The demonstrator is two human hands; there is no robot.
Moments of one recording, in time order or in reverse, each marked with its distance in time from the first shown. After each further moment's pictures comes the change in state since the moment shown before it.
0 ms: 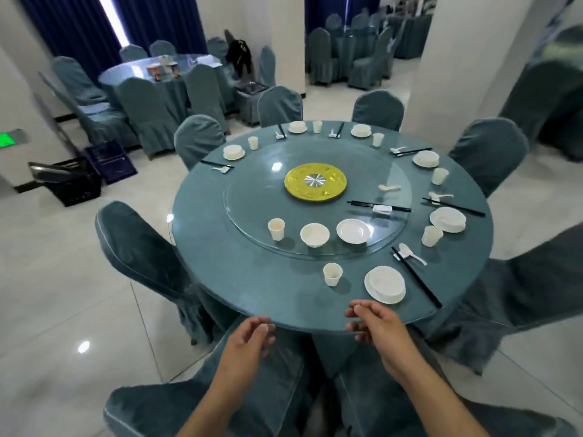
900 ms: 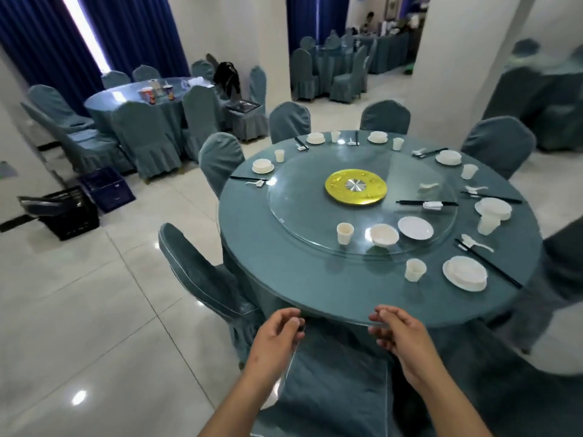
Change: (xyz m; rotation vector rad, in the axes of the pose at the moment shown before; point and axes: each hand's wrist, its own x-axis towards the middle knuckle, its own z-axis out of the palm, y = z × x) left_hand 0.073 0.044 -0.292 0.051 -0.199 0.068; right_hand -0.028 0.038 0.307 0.147 0.222 -0.052
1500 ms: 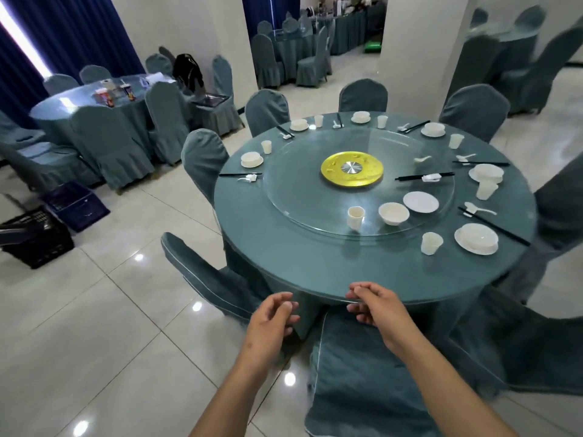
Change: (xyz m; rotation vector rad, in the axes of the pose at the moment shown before) left_hand 0.044 0.020 -0.131 0.113 -0.134 0.050; right_hand -0.017 0.006 0.157 0.000 0.047 0.018
